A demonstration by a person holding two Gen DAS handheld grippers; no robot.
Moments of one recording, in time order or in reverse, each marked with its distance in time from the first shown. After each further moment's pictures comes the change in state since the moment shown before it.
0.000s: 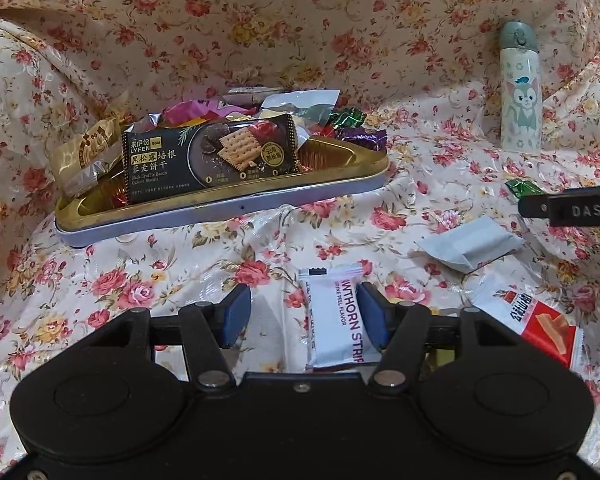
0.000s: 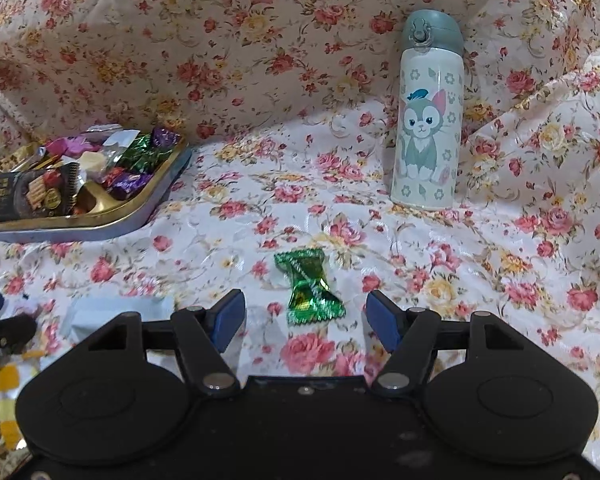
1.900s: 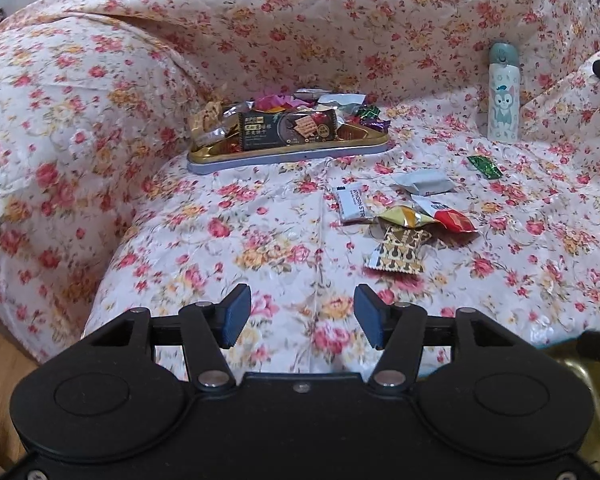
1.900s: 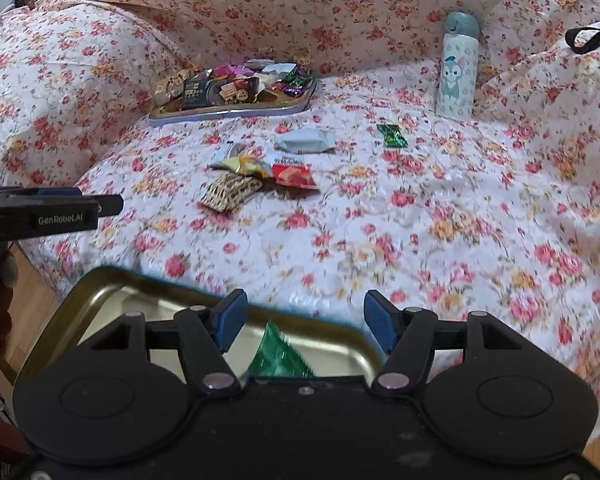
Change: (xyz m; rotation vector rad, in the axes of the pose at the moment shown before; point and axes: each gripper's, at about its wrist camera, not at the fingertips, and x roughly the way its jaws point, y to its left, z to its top) left arm -0.171 -0.024 -0.048 -0.074 0.054 0.159; right arm -0.245 0.015 -0.098 -0.078 0.181 0.229
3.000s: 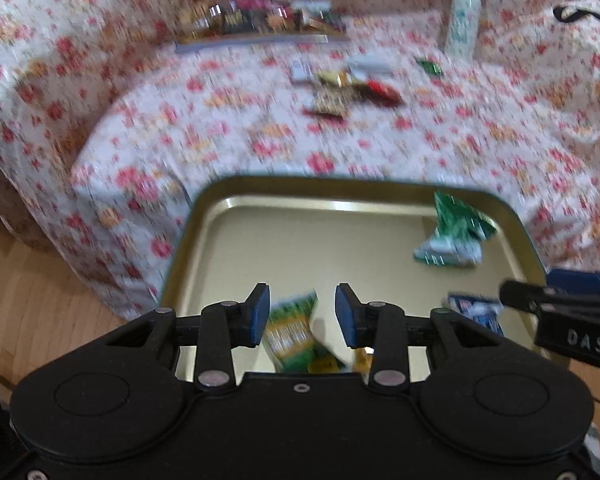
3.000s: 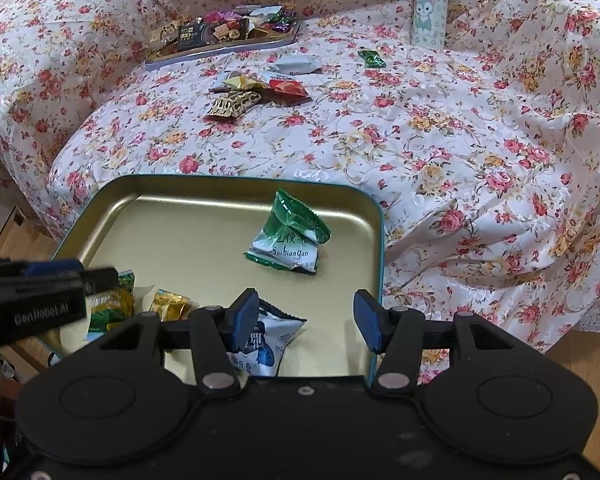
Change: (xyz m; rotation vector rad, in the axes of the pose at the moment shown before) left arm -0.083 -0.039 -0.082 -0.085 0.219 -0.059; right arm -0.050 0.013 -0.071 0.052 0.144 -0.039
